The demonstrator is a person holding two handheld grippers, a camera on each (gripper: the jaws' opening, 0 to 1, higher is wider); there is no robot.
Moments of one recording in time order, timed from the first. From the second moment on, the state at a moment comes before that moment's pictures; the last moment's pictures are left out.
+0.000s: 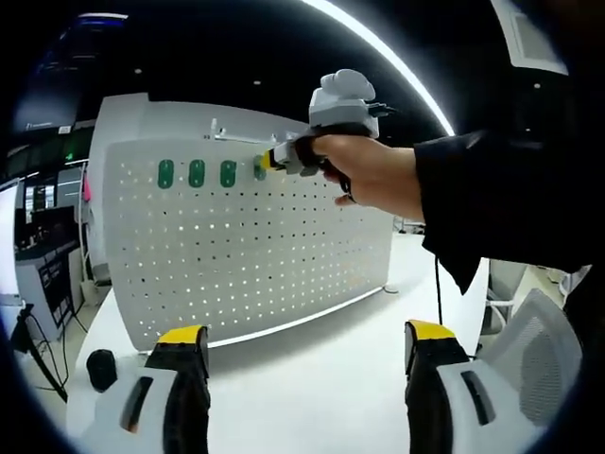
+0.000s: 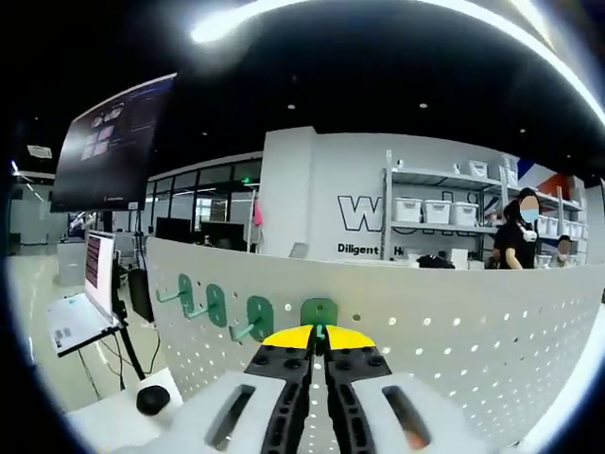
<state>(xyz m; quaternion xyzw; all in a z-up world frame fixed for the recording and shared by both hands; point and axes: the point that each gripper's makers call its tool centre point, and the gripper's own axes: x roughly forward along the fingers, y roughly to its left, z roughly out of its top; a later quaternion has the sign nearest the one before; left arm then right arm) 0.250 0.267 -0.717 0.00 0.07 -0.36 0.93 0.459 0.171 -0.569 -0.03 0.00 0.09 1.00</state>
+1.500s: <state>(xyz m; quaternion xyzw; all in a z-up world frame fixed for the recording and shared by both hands) 0.248 0.268 -0.712 0.00 0.06 -0.36 0.93 0.465 0.173 -0.590 -0.17 0.03 0.06 0.98</state>
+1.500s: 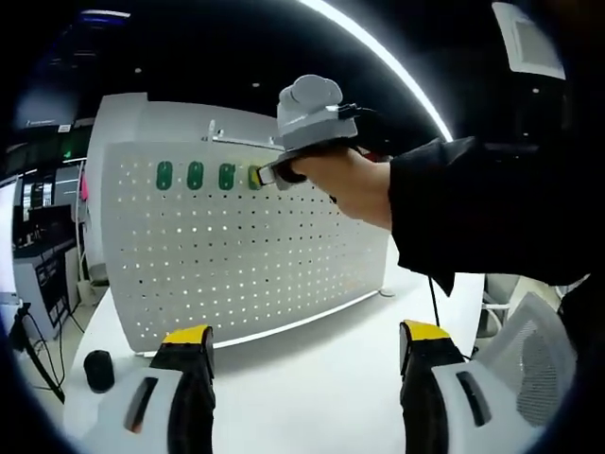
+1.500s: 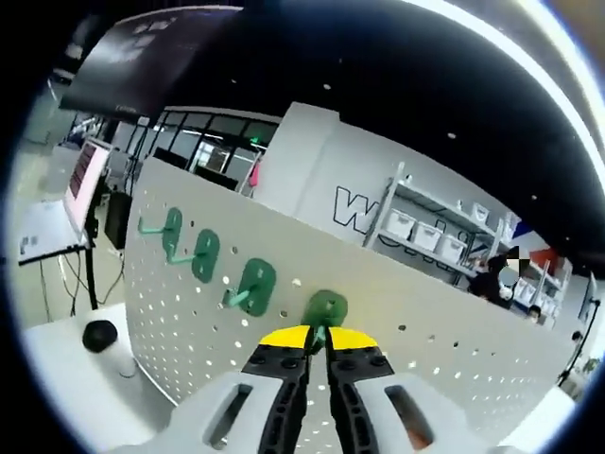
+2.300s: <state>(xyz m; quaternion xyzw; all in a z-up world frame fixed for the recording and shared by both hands) 0.250 0.295 -0.681 0.02 0.05 -0.31 0.95 0.337 0.124 -0.620 -0.10 0.04 0.14 0.98</state>
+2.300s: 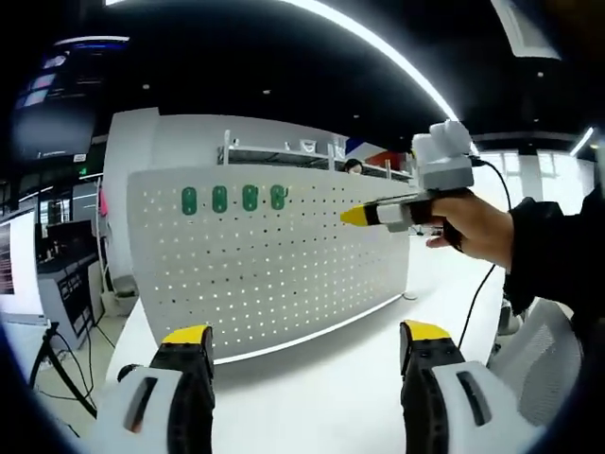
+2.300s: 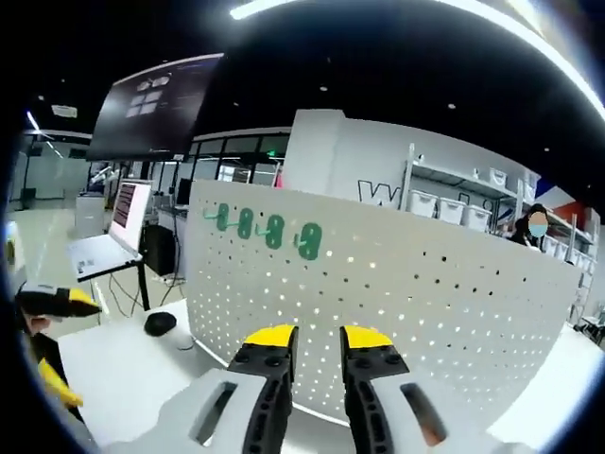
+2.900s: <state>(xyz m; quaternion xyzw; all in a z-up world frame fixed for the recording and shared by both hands) 0.231 0.318 -0.667 0.01 0.04 -0.27 0.96 0.226 0.114 -0.640 -0.06 0.05 0.21 0.98</state>
